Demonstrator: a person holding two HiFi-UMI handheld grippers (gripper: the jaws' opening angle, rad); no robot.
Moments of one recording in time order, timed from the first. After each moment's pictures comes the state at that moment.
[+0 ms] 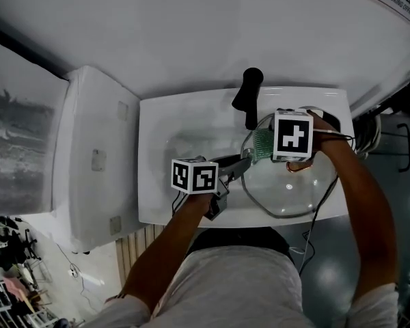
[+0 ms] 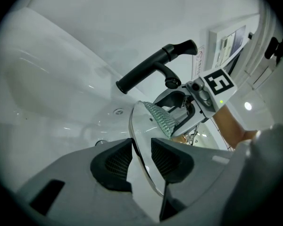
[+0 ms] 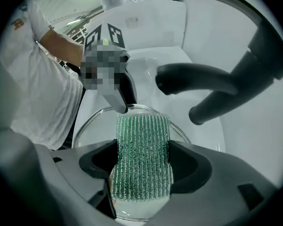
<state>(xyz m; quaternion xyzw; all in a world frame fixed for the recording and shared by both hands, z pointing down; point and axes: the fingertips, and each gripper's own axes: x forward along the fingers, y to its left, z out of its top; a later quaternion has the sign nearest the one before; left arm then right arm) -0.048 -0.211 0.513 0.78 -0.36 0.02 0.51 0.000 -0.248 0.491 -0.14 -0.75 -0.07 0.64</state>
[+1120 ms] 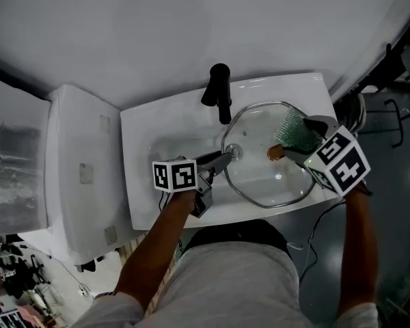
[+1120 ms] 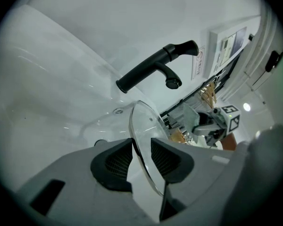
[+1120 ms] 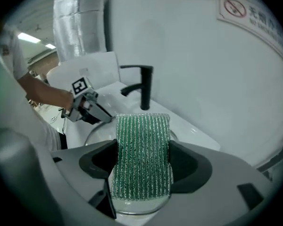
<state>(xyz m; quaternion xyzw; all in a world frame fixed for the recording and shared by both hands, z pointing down) -0.048 -0.211 0.514 0.78 -0.36 0.02 0.51 0.097 -0.254 0.415 0.24 -0.85 0.08 0.46</state>
